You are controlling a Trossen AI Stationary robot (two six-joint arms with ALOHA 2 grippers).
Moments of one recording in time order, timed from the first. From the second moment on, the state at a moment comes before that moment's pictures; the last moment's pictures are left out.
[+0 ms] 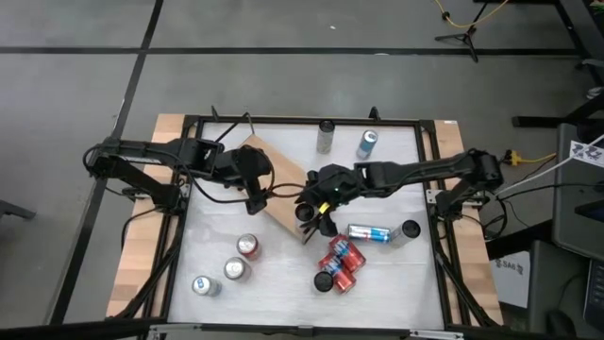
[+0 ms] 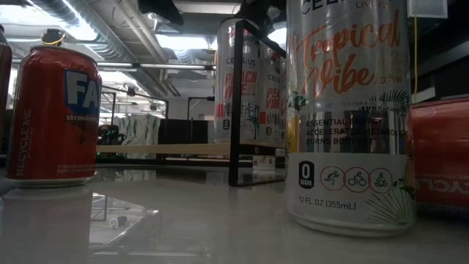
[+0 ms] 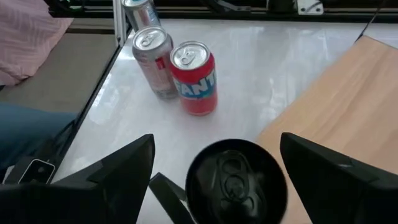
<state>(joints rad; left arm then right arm) -0.08 1.34 1.43 -0.95 -0.22 -0.42 0.09 1.66 1.40 -0.37 -0.21 0.01</state>
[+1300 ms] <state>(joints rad) -0.08 1.34 1.43 -0.95 -0.22 -0.42 0.09 1.67 1.40 -0.43 -0.15 -0.06</state>
